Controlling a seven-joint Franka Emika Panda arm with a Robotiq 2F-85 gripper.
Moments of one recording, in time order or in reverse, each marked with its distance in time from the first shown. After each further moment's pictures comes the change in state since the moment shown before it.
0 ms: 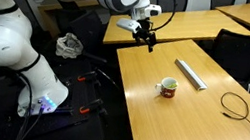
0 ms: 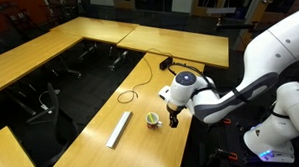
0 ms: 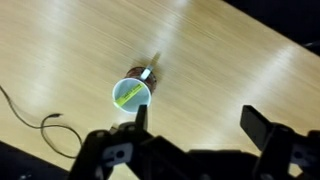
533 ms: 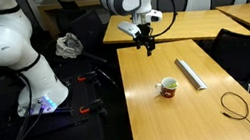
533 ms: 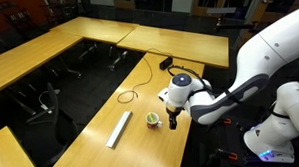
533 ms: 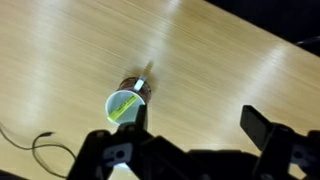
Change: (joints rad) arm -0.006 0.059 0.000 0.019 0.073 -0.002 -0.004
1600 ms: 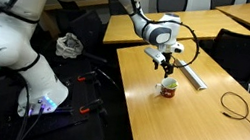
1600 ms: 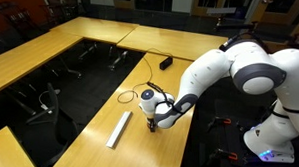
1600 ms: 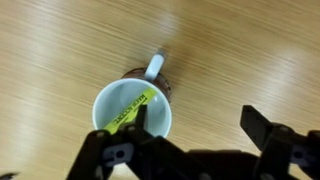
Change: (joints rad) arm -0.050 0.647 -0.021 0.566 0.022 -0.051 -0.007
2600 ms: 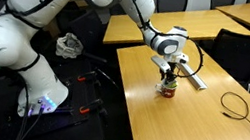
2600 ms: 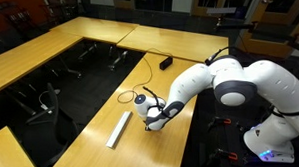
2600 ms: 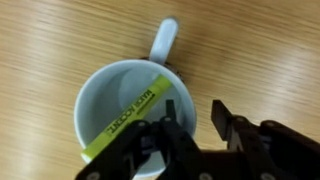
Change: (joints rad) arm -0.006 0.246 -0.013 0.283 0.031 -0.090 0.035
